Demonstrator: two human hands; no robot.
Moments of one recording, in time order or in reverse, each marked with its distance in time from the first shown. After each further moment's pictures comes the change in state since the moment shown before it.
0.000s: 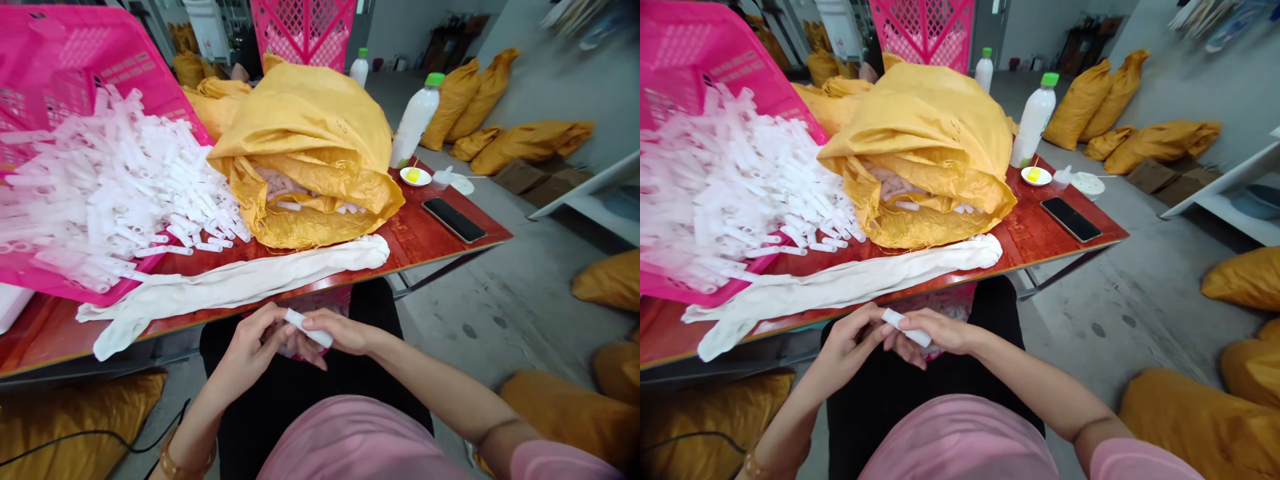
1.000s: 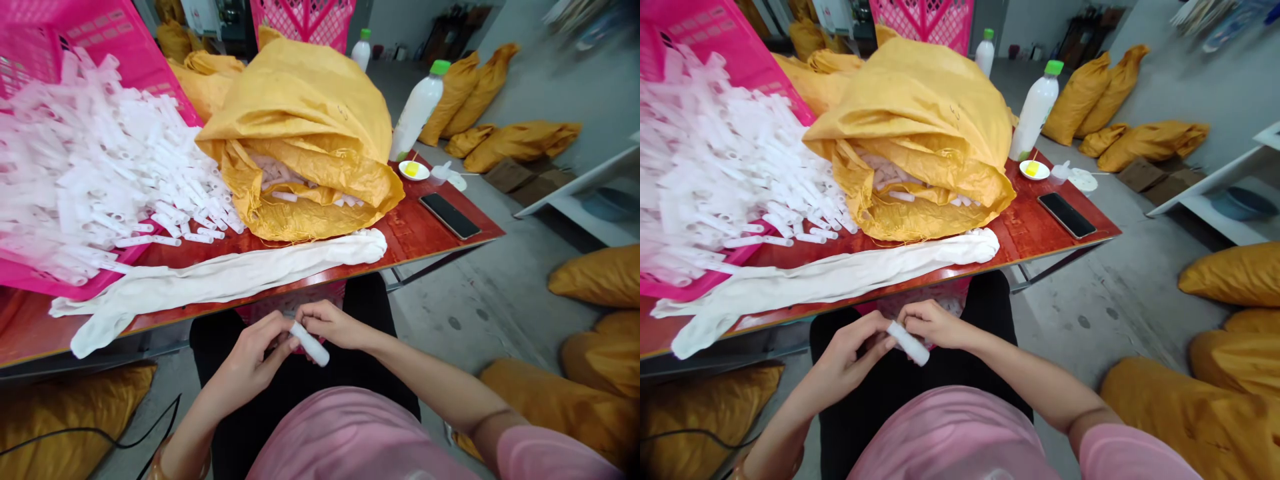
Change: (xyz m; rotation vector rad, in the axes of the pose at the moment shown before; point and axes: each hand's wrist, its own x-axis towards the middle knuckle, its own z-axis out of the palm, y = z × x) left_hand -0.008 0.001 0.008 0.022 -0.133 -0.026; right_hand -0.002 0.019 -0.002 -0.275 0.243 -0.001
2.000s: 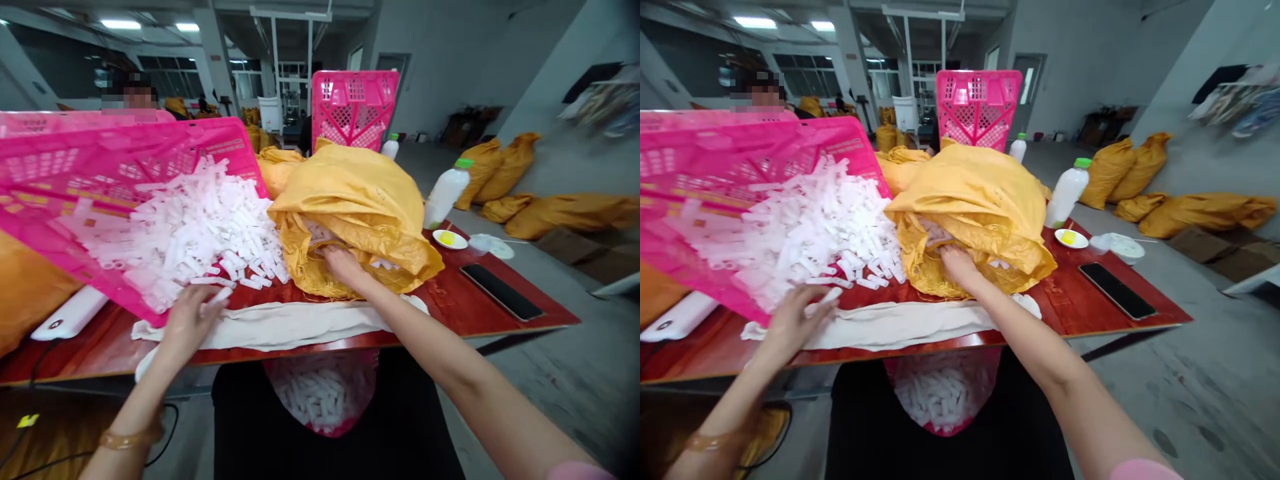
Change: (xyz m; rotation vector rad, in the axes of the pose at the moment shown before) left_hand -0.007 -0.090 -0.172 0.724 0.702 -0.159; right_hand 0.172 -0.098 -0.124 -1.466 0.492 -0.027
